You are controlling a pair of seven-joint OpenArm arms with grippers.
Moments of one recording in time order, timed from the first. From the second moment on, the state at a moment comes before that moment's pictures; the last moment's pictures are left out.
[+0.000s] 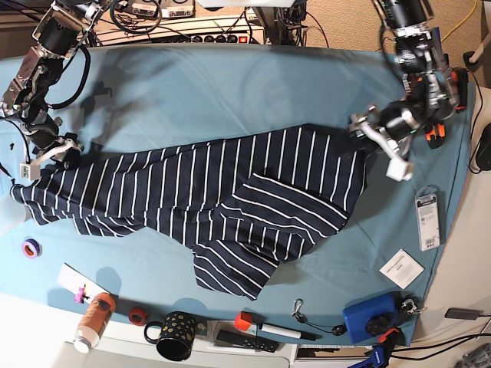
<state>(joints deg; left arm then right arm) 6.6 -4.4 -21.1 91.1 -46.7 -28.4 60.3 1.8 23.7 38.8 72.4 29.6 35.9 -47.1</state>
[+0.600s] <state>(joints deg) 6.0 -4.7 -13.9 91.7 -33.7 -17.5 54.8 7.1 17.2 38.9 69.6 17.6 31.0 -38.6</state>
